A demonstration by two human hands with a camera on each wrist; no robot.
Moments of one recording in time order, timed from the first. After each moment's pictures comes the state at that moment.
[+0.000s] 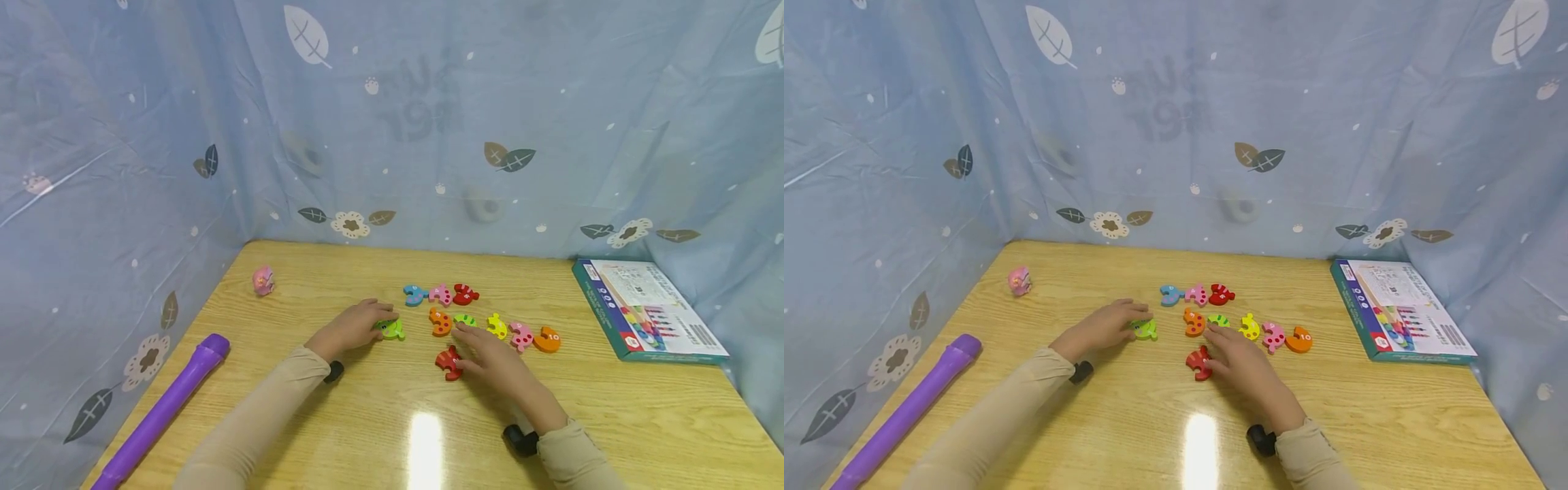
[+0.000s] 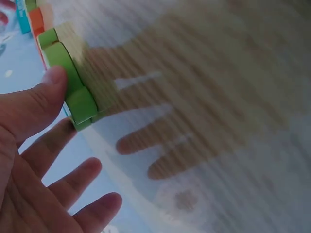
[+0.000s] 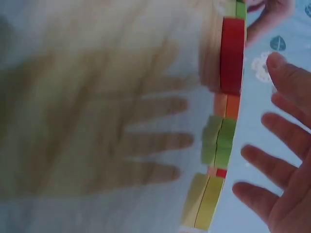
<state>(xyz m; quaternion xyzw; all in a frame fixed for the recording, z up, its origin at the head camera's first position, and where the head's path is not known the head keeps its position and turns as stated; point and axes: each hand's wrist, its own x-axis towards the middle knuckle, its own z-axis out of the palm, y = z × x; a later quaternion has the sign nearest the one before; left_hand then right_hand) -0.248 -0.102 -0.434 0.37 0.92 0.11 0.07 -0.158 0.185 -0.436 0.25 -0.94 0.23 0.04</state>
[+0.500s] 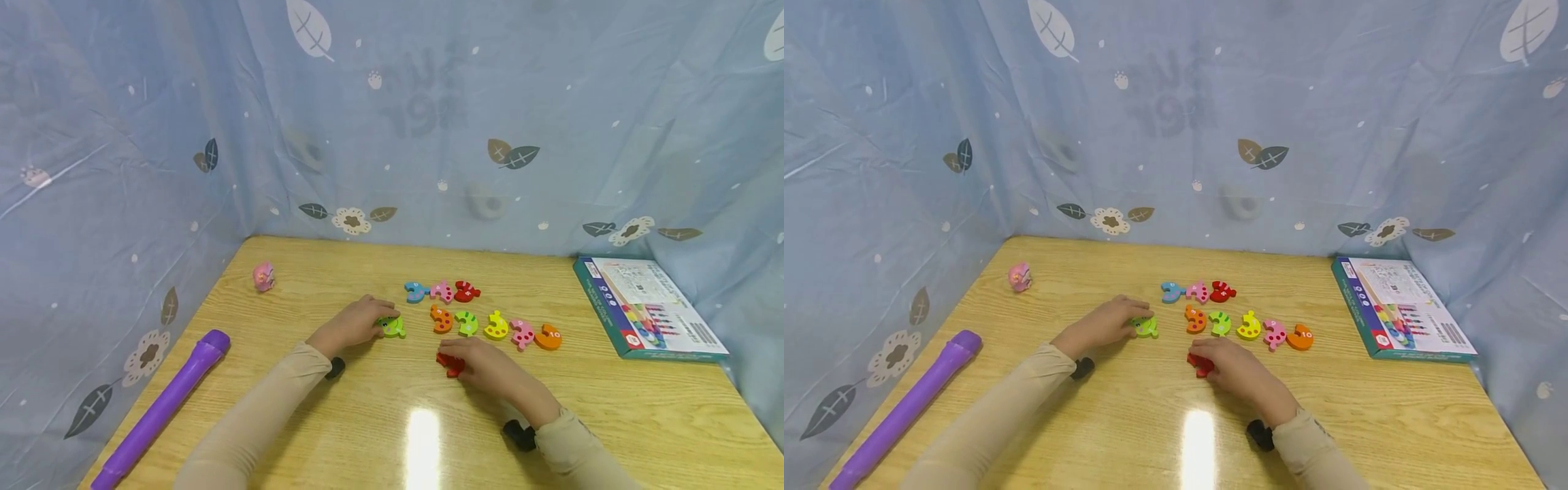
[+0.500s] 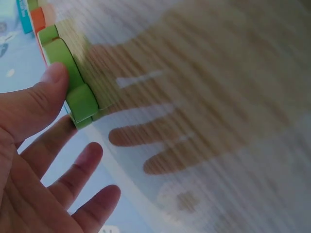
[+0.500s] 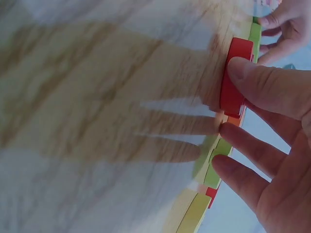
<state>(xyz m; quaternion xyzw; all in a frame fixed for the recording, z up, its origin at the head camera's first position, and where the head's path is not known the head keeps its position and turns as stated) -0.248 -0.101 -0.434 0.35 0.93 0.11 0.08 -0.161 0.173 -0.436 0.35 -0.92 0.17 -0.03</state>
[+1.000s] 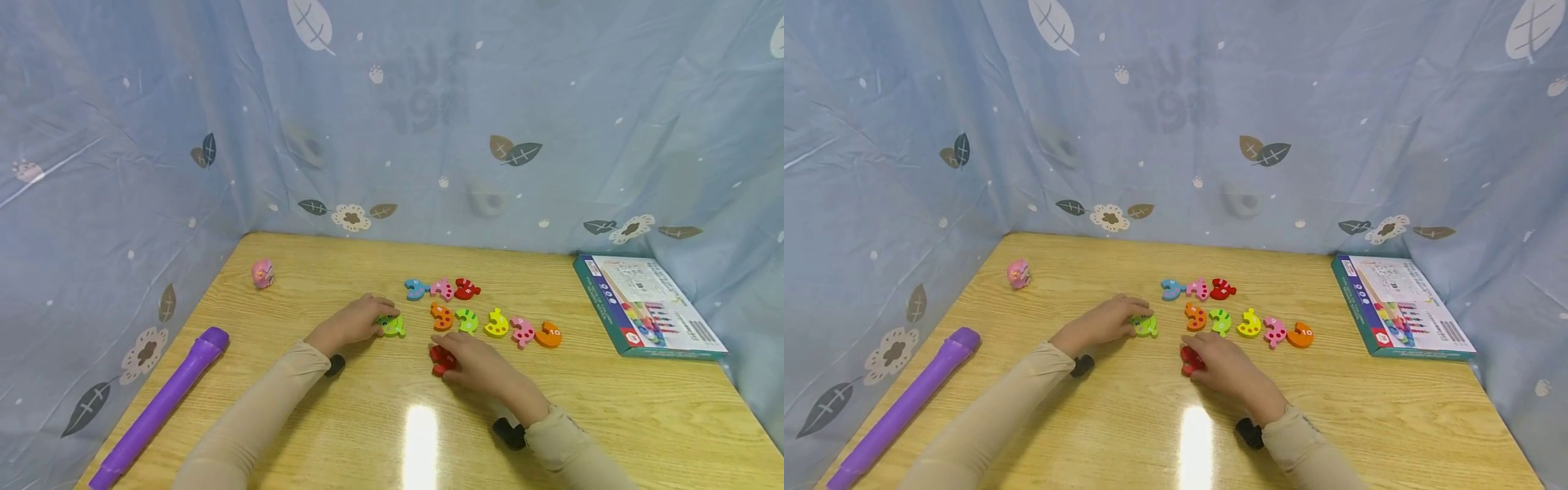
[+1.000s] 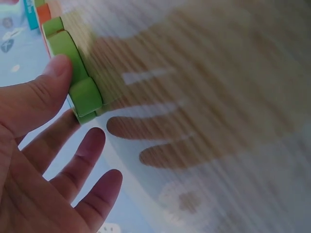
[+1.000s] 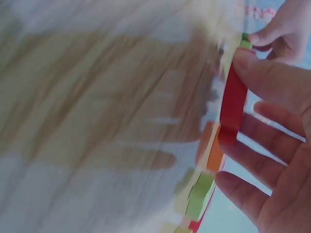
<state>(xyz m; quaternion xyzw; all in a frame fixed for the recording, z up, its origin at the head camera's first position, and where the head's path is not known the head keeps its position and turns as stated) -0.250 -0.102 -0.435 0.36 0.92 0.14 0.09 -0.157 0.153 -0.432 0.32 -0.93 0.16 -0.01</state>
